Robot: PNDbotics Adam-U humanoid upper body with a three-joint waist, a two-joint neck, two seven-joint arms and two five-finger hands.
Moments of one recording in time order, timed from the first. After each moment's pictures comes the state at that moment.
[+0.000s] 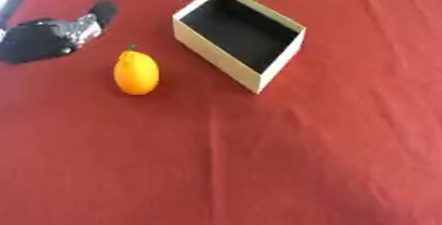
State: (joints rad) left arm -0.55 0.91 -0.21 -1.99 -0.36 0.29 -0.18; right arm -0.67 -0.48 0.11 -1.98 0.45 0.30 -0.05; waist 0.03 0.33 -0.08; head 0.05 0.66
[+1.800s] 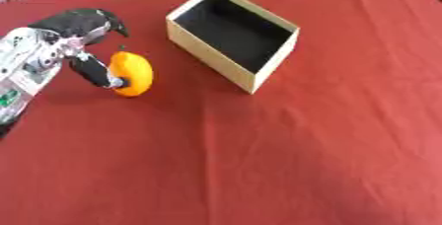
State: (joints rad) left arm -0.84 0.72 -0.39 -1.41 -0.79 0.23 -0.49; right arm -0.67 -0.48 0.12 -1.98 0.44 0.31 -0.04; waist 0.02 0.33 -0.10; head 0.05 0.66
